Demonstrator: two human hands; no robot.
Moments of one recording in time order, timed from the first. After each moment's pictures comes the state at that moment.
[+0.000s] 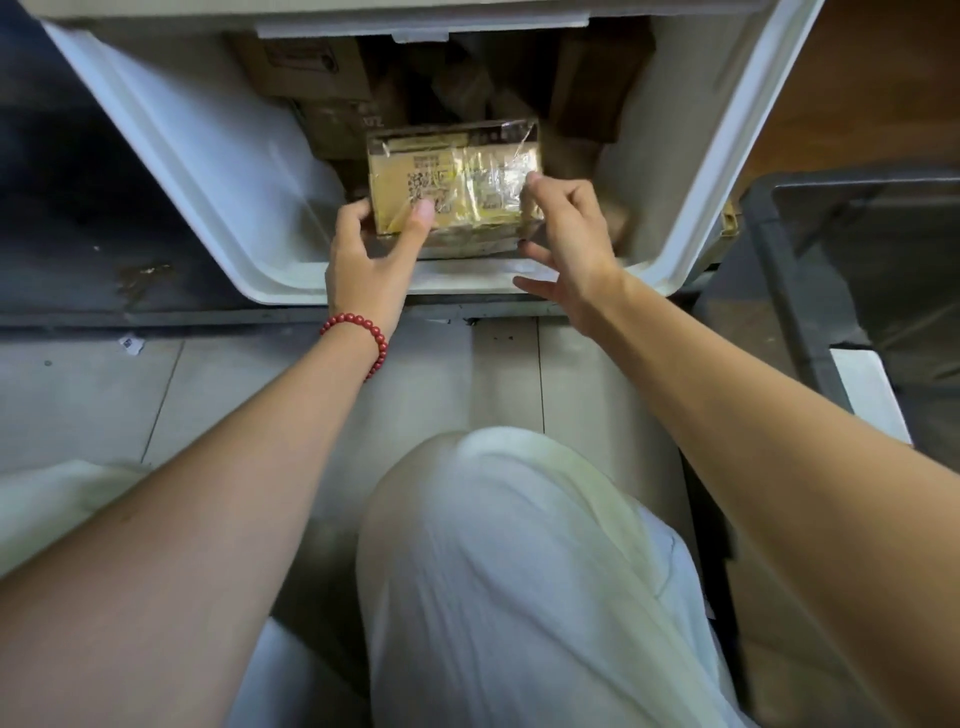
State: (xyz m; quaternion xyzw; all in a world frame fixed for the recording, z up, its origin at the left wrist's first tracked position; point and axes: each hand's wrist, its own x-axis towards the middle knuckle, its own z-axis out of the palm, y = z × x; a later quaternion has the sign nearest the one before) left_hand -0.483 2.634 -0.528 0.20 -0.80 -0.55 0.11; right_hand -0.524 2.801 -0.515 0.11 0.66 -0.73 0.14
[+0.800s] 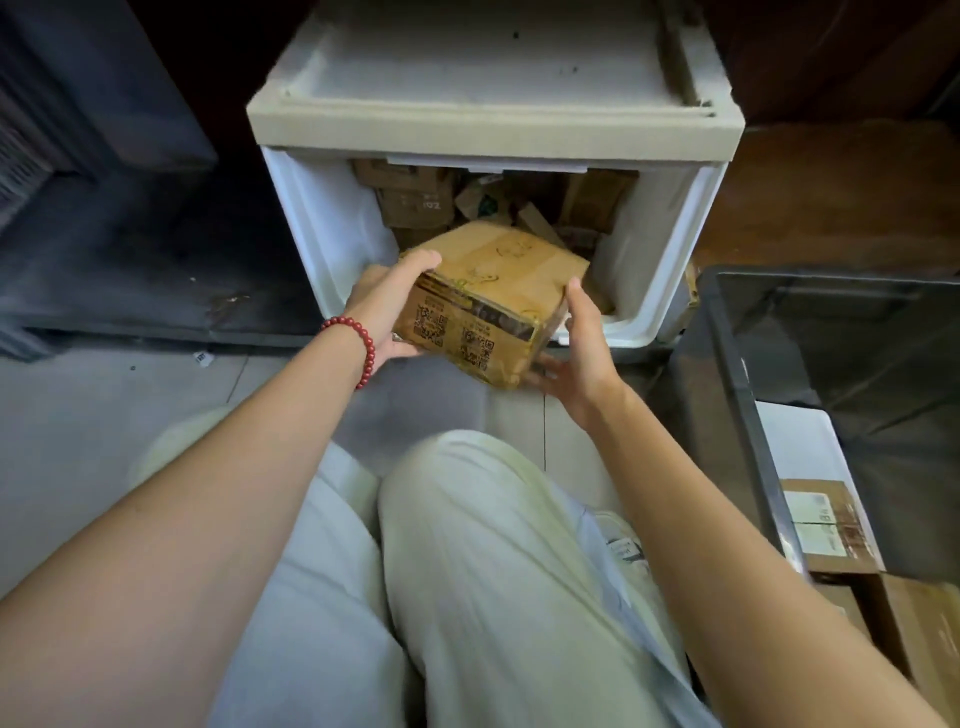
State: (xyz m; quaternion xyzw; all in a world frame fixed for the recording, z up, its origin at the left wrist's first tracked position) left_hand -0.419 2.621 -0.429 0.28 -0.66 -0.70 -0.05; right_hand -0.422 2.806 -0.469 0.14 0.58 -0.77 0.21
